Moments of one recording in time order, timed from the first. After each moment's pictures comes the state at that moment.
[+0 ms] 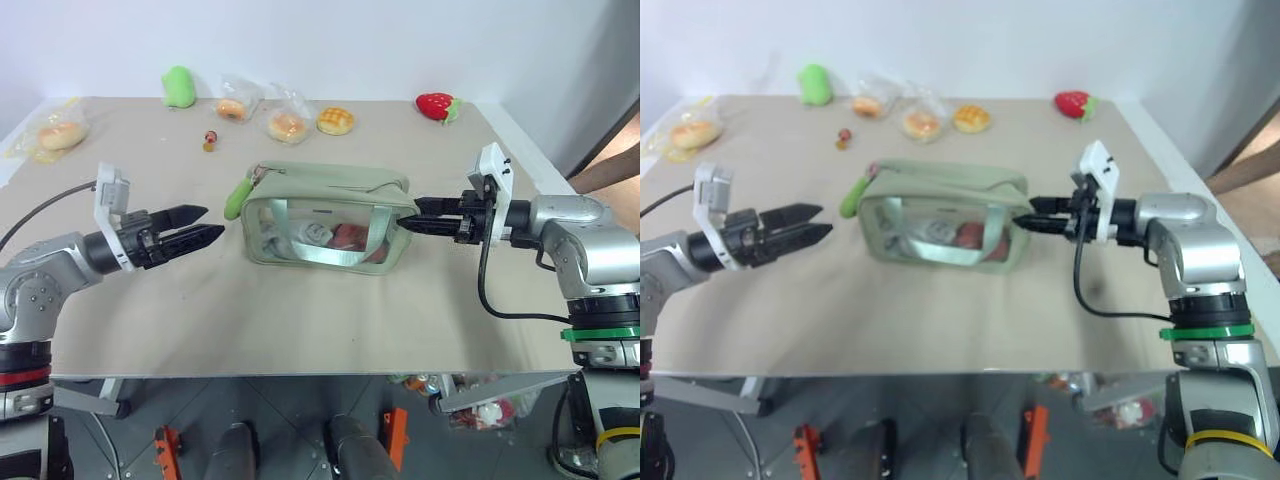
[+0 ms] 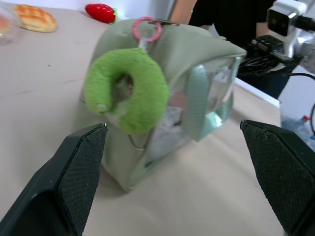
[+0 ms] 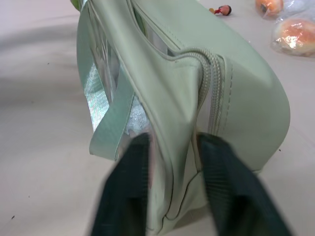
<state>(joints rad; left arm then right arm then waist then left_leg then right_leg) -0.51 0.75 0.27 0.07 -0.79 0.75 -1.01 -0.77 -0.77 -0.01 0.20 0.39 0.53 1.21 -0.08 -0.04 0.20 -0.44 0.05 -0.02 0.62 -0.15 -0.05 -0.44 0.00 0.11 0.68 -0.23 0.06</state>
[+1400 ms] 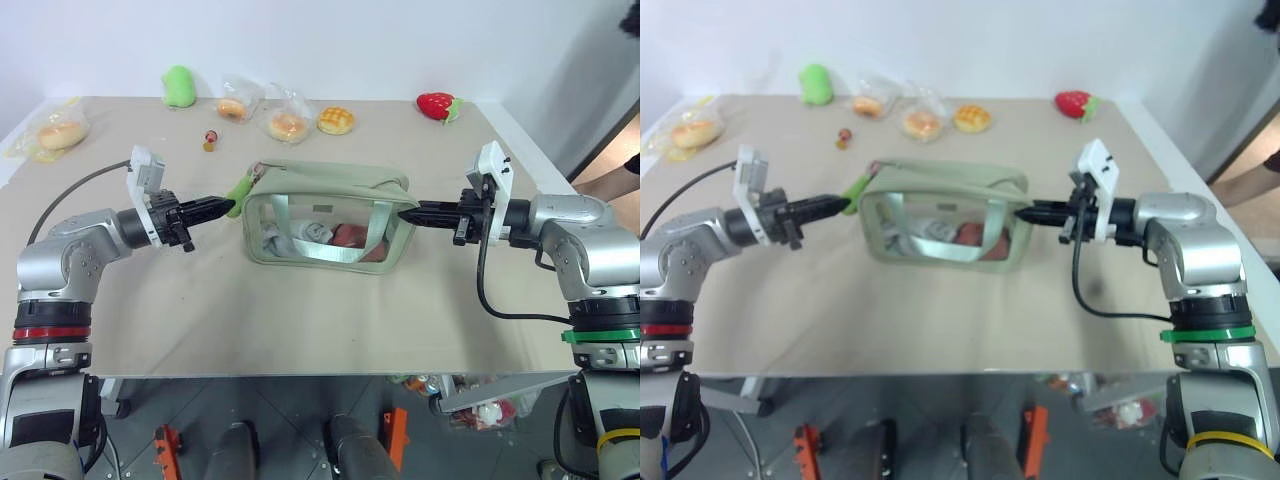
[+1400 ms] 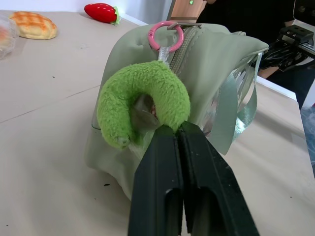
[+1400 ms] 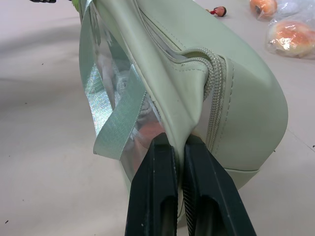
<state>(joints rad) -0.71 0.67 0.15 0.27 -0.62 0.65 -1.11 -0.76 -0.78 -0.01 0.17 0.39 0.54 1.18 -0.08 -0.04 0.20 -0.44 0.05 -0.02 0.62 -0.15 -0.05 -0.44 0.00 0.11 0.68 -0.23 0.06</state>
